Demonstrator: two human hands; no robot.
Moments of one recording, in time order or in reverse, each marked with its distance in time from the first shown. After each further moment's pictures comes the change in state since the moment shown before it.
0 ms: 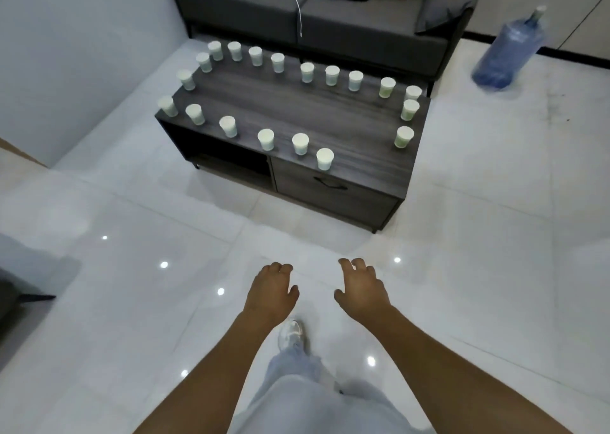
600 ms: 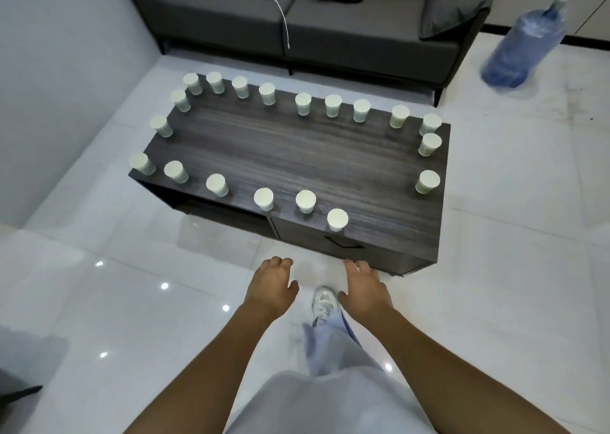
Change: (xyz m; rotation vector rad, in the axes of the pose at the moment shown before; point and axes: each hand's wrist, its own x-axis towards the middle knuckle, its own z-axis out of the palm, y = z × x) left_hand 0.299 -0.040 -0.140 0.056 -0.056 0.053; right_hand 0.274 -0.053 -0.124 0.097 -0.024 0.097
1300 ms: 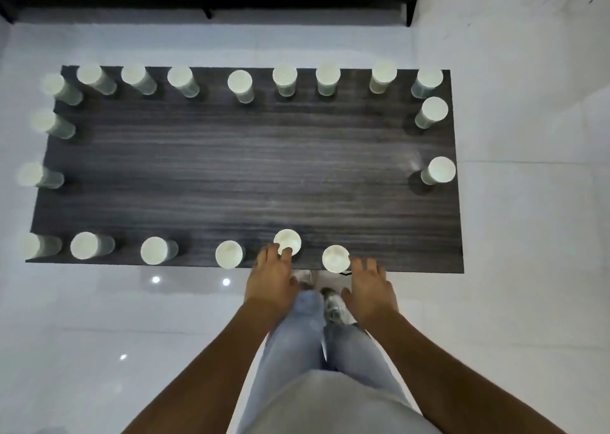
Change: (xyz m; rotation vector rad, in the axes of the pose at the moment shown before) left_hand 0.296 -0.007 -0.023 0.186 -0.218 0.134; right_hand 0.241 0.007 -0.038 0.195 -0.105 0.337
